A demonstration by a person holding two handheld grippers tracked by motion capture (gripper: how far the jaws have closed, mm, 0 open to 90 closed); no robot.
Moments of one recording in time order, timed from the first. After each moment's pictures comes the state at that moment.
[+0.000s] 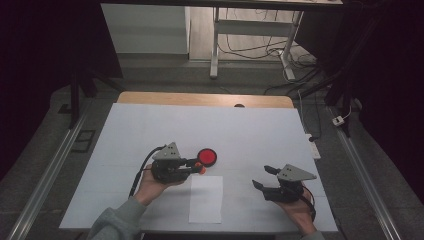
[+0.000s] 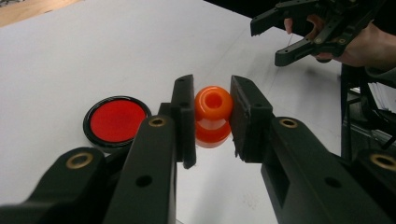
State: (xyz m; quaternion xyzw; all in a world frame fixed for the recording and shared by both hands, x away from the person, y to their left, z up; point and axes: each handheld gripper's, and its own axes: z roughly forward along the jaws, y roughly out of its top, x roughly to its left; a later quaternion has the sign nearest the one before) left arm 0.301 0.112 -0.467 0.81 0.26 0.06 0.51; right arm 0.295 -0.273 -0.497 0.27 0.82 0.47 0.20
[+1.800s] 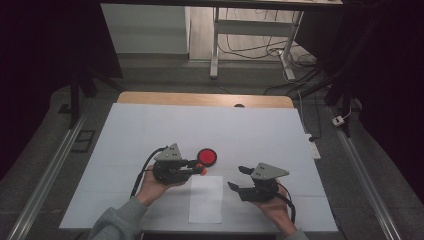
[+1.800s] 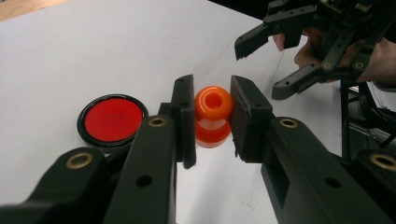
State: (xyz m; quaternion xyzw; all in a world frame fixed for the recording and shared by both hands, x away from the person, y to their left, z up) left arm 0.301 0.108 -0.471 0.82 0.26 0.06 0.51; right arm 0.294 -0.206 -0.495 0.23 0.83 0.48 0.16
